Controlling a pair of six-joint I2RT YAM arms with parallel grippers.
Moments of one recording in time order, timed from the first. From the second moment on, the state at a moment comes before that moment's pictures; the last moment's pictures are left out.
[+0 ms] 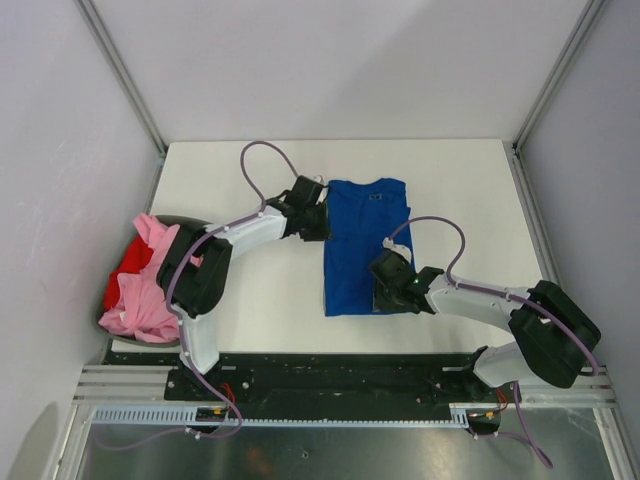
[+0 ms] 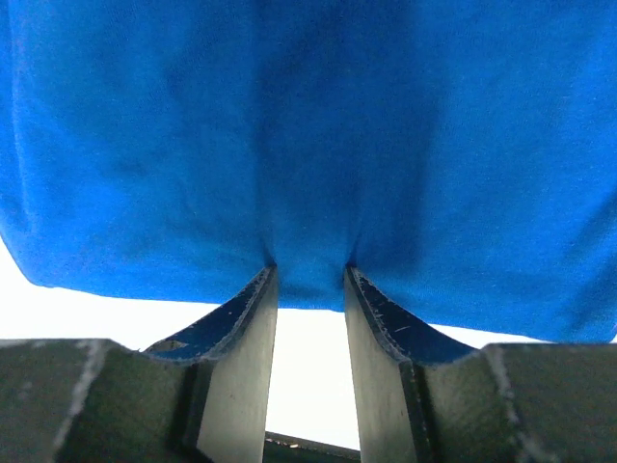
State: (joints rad) left arm -0.57 1.90 1.31 -0.33 0.06 -0.59; right arm 0.82 1.40 0.68 -0.37 0.17 0.80
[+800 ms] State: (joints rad) left arm -0.57 1.97 1.36 -0.35 0.09 -0.58; right arm 0.82 1.41 0.68 -0.36 0.17 0.80
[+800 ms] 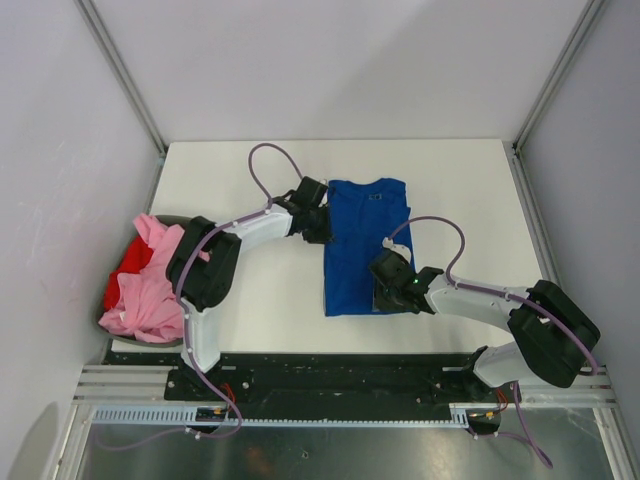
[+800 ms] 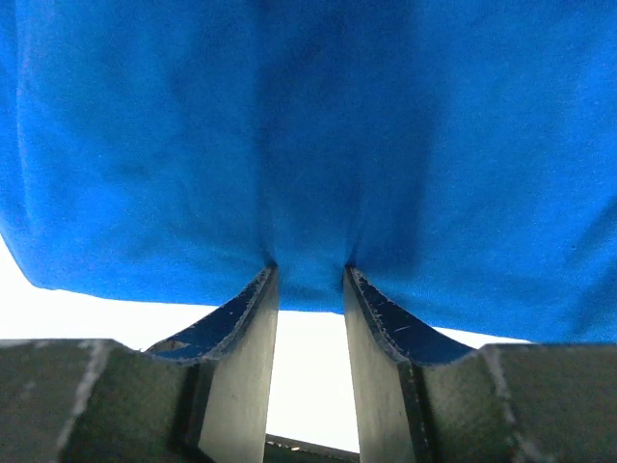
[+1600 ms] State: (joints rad) left arm -0.52 1.98 1.44 -0.39 0.08 -0.57; right arm 0.82 1.41 0.68 -0.35 0.17 0.80
